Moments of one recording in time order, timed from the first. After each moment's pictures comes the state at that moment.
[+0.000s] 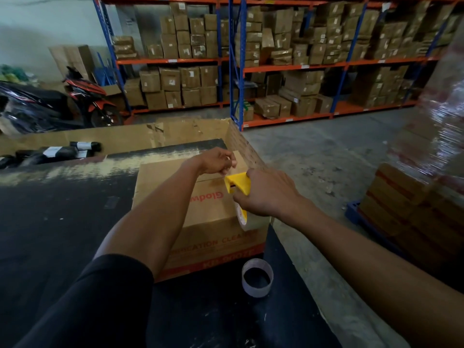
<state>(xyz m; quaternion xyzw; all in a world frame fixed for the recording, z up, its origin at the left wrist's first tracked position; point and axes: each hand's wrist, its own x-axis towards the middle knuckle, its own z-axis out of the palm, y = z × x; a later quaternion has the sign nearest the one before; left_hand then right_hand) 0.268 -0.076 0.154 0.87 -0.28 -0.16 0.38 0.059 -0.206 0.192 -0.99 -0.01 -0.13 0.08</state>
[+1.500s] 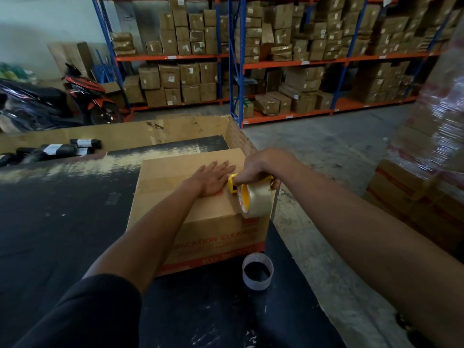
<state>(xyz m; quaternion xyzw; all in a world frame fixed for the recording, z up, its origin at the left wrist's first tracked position) 0.222 -0.060 0.115 0.95 -0.30 -0.10 0.02 0.090 -0.189 0.256 -0.96 0.10 0.25 0.08</state>
